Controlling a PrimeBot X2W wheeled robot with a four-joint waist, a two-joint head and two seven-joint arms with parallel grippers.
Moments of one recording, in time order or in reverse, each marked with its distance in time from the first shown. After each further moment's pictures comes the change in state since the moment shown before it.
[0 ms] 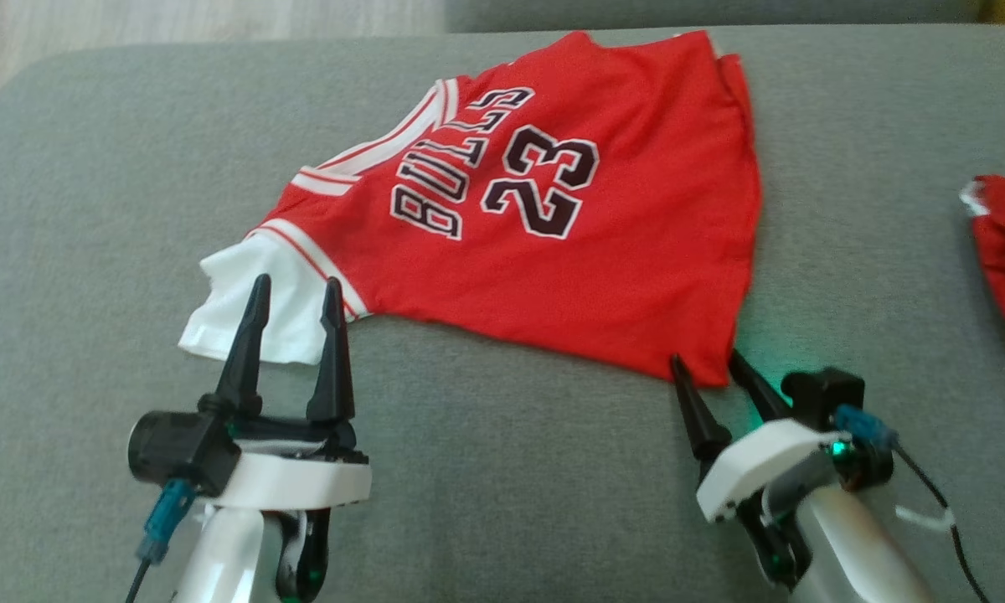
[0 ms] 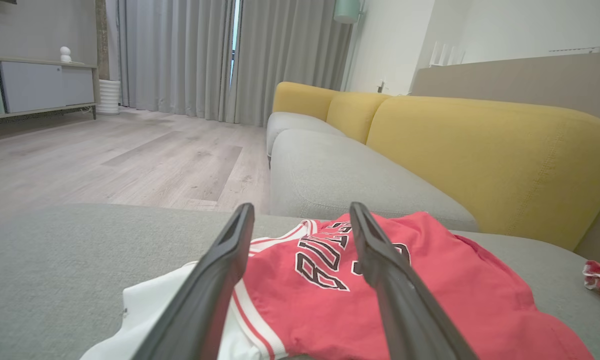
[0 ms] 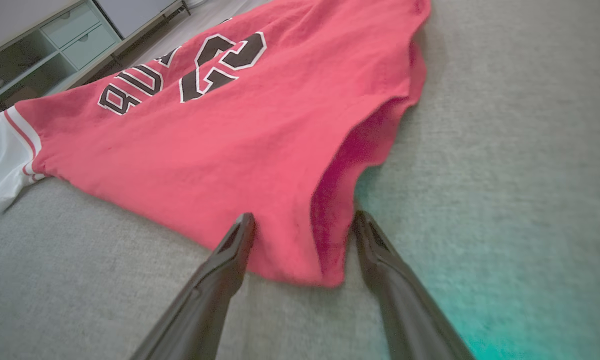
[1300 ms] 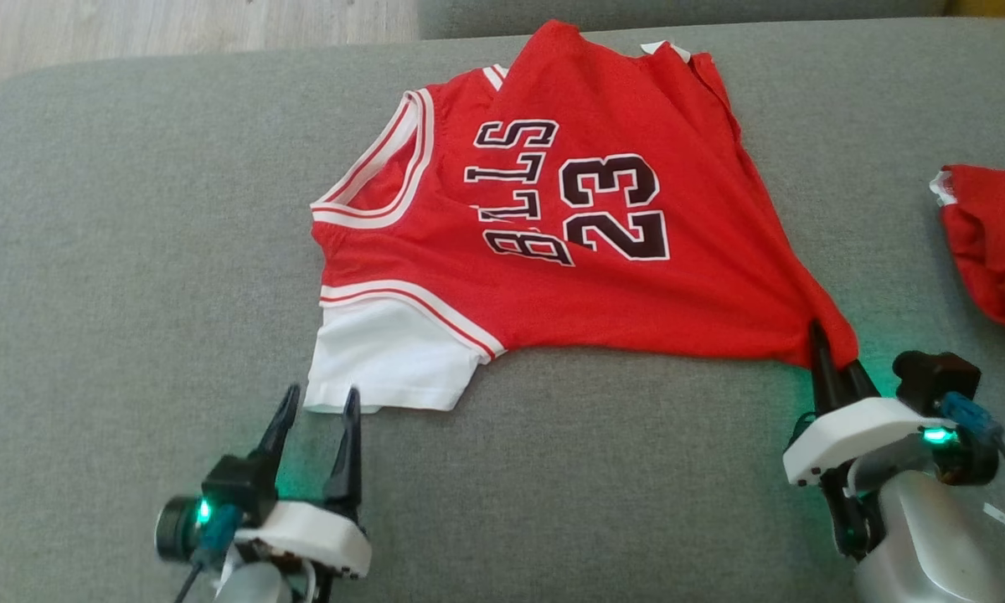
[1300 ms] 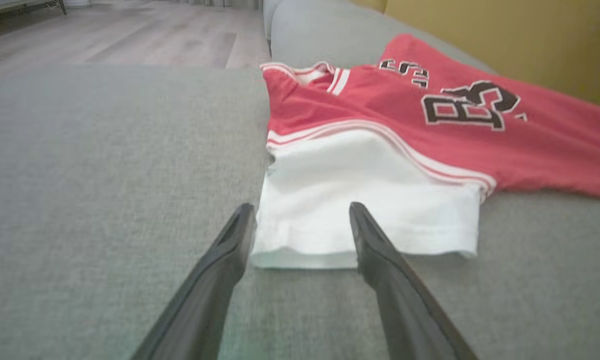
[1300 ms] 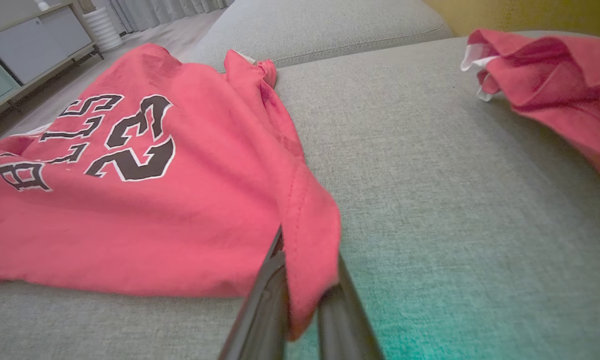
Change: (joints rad) left arm -0.018 0.002 -0.012 0.385 0.055 -0.008 0.001; right arm -0.030 -0.008 -0.290 0.013 -0.123 0.000 -0.029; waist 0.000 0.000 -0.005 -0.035
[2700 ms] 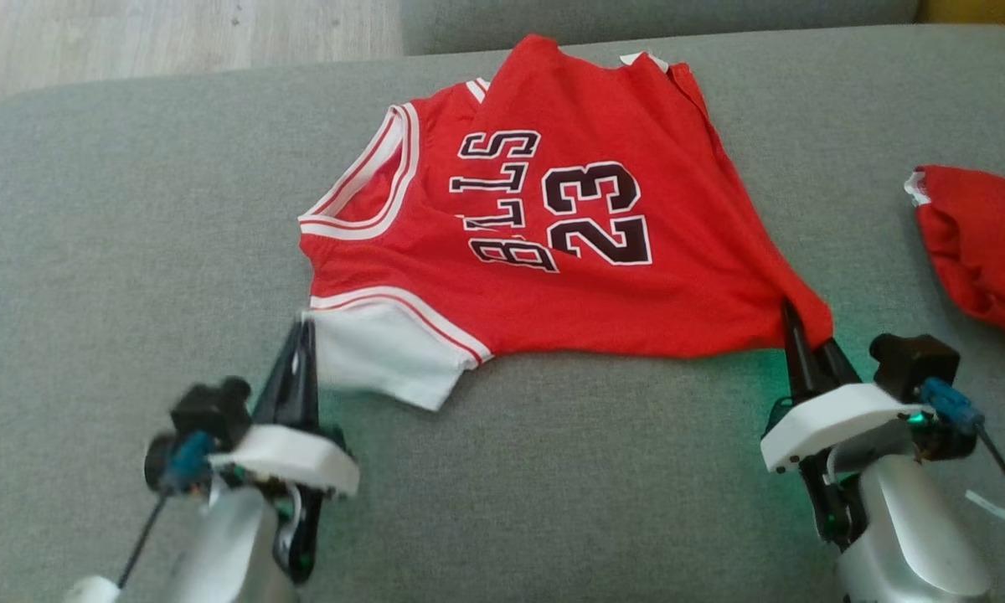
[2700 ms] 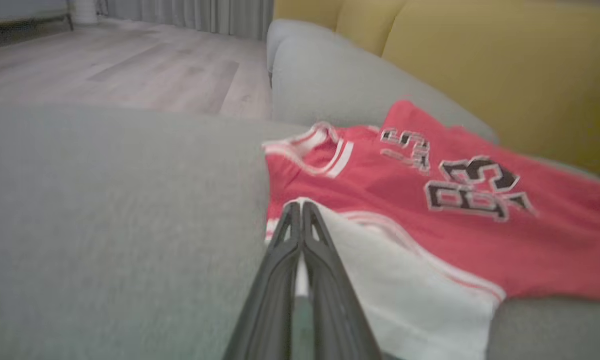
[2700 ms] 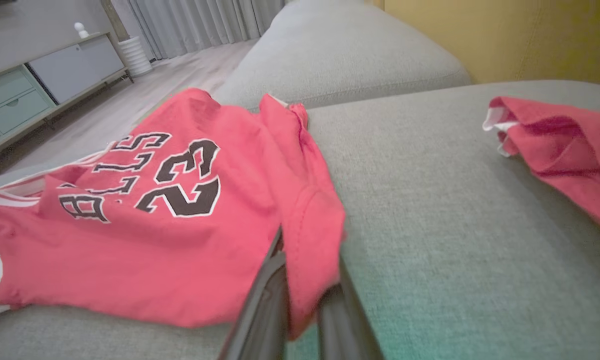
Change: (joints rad) left arm -0.161 0.006 0.010 0.128 -0.100 -0.012 0.012; right arm -0.003 0.009 0.071 -0.068 0.011 0.000 -0.003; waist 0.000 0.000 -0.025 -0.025
